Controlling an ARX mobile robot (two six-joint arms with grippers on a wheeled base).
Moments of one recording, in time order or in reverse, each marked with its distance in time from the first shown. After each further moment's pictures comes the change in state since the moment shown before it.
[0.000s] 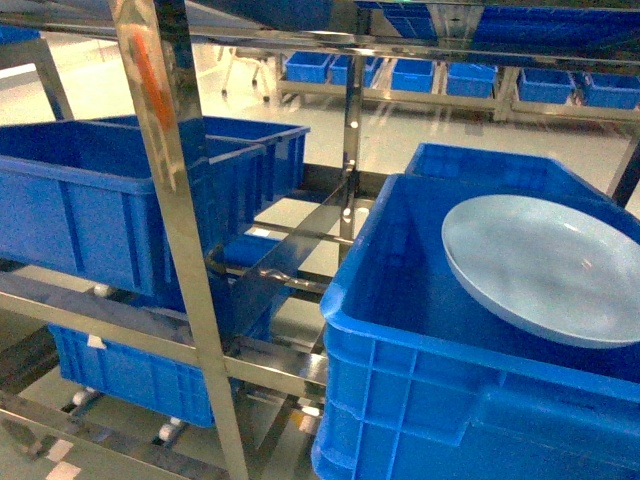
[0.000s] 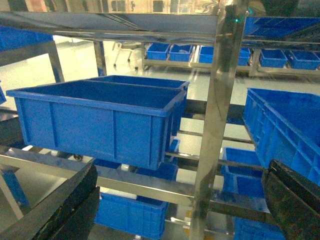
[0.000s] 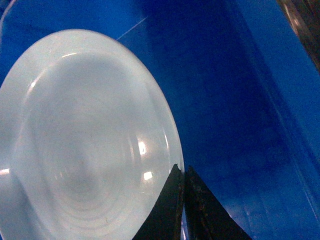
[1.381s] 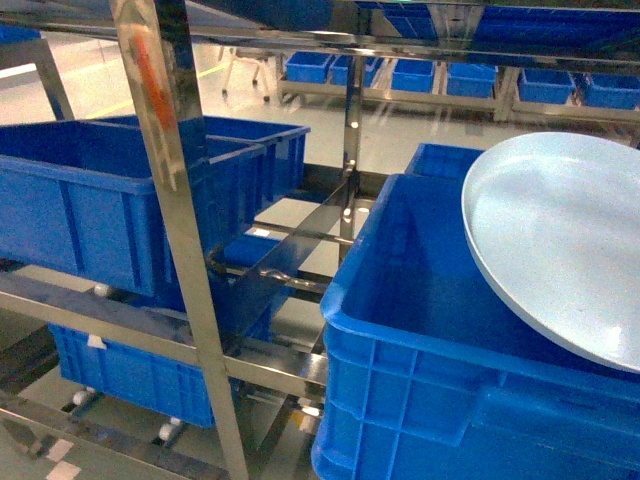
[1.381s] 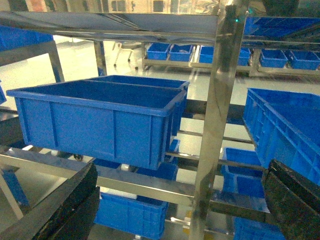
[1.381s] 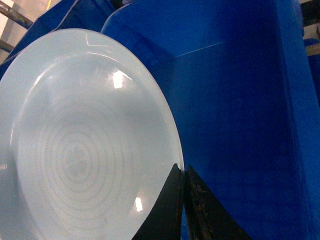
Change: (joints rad) left arm 0.000 0.000 0.000 0.000 0.000 0.000; right arm -0.104 -0.332 -0.238 0.142 -0.233 -0.274
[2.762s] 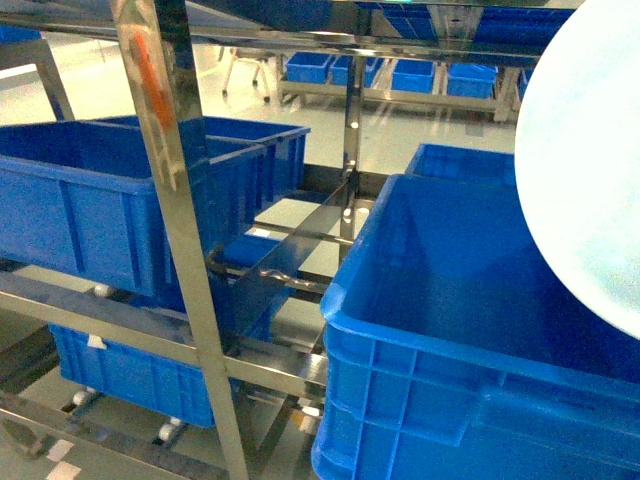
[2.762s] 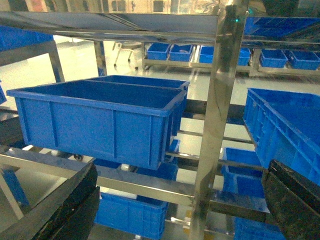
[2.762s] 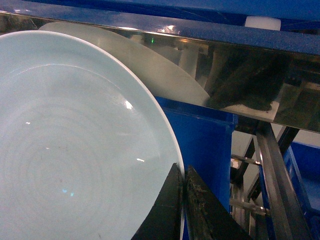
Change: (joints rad) left arm 0.000 0.000 0.000 0.000 0.000 0.000; right arm 0.098 -0.389 -0.153 0.230 0.222 -0.512
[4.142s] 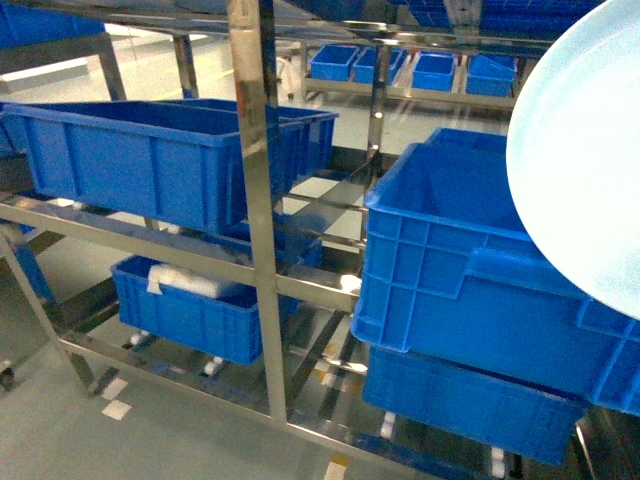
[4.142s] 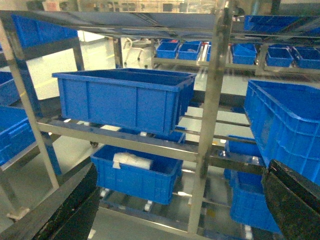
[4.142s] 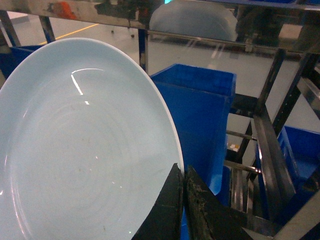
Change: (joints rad) left arm 0.000 0.000 0.000 0.000 0.000 0.000; right arm 0.000 0.000 0.000 0.001 0.012 0.003
